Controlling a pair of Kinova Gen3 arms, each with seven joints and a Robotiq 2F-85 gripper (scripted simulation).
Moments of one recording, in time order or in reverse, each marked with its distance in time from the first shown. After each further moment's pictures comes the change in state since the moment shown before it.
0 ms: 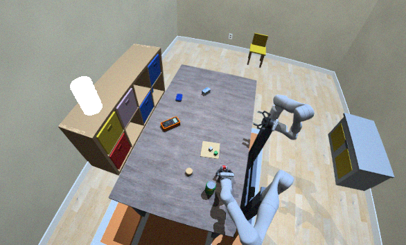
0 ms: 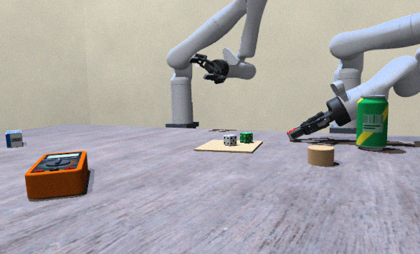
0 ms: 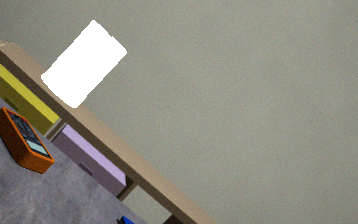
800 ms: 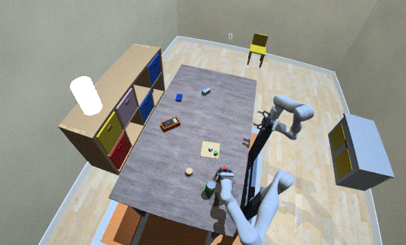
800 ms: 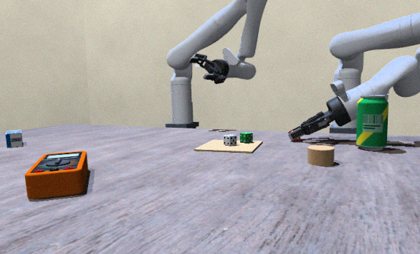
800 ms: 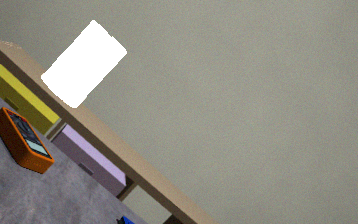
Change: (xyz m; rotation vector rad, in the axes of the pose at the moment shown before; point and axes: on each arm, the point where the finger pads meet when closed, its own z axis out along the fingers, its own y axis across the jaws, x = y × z) left arm 0.000 0.000 0.000 0.000 0.000 0.000; right arm 0.000 0.000 0.000 0.000 0.000 0.000
